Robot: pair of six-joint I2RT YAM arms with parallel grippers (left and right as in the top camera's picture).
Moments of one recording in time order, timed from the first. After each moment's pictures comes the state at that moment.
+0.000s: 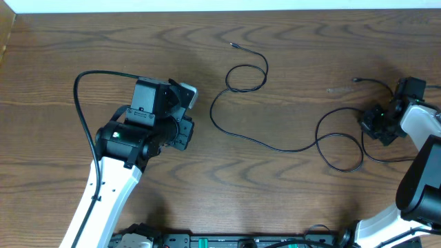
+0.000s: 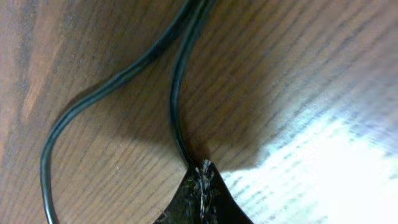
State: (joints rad) left arm -0.29 1.20 1.13 -0.96 0.15 0.12; right arm -0.36 1.81 1.04 -0.59 -0.12 0.53
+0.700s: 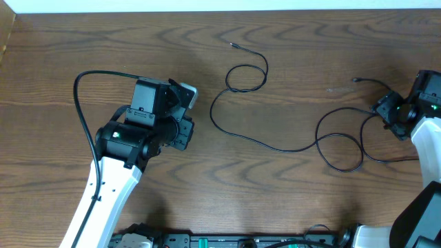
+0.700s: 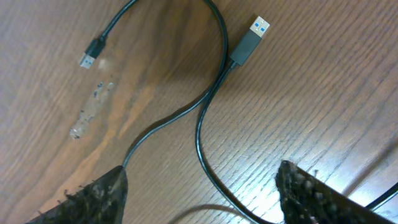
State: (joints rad) left arm -0.29 1.20 1.13 -0.96 0.15 0.12; right arm -0.36 1.55 1.03 -0.58 -0.02 0.53
